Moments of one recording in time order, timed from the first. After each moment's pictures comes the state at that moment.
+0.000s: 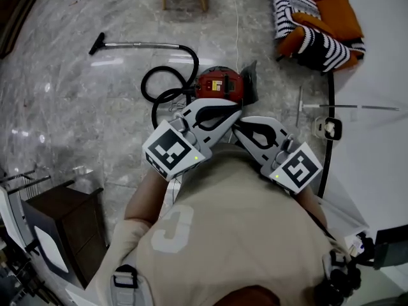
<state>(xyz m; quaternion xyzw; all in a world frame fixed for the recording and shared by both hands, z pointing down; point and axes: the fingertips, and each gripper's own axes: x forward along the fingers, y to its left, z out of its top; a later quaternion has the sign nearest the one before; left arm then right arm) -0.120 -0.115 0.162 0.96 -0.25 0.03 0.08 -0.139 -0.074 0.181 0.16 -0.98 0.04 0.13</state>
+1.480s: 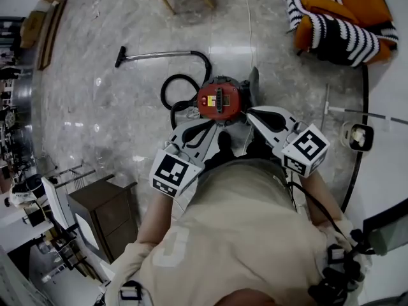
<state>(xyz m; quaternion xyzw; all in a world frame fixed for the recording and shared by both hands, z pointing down) 0.053 -0.263 0.258 0.87 -0.38 0.30 0.13 0.122 -0.287 0.264 0.17 -0.95 0.24 0.03</state>
